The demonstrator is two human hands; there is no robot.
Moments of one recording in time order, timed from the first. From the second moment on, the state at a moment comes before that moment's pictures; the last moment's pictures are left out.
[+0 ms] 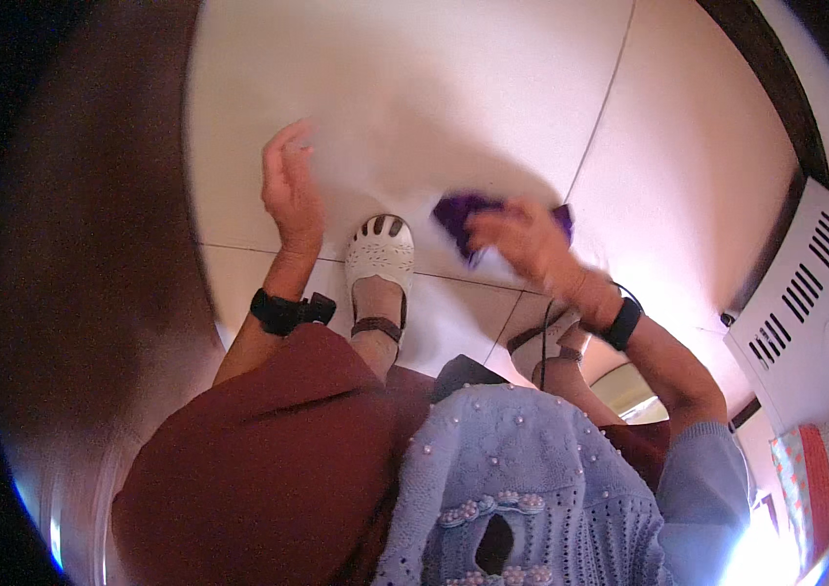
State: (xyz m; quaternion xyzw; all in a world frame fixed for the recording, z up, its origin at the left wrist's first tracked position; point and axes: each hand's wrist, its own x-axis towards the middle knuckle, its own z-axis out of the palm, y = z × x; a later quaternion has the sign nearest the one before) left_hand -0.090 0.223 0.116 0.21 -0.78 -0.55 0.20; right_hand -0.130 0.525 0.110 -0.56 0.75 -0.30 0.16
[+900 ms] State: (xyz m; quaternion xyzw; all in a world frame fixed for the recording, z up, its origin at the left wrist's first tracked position) left_hand -0.154 0.294 0.091 0.11 -0.74 -0.66 0.09; right_hand -0.158 0.636 0.097 0.21 0.82 -0.52 0.04
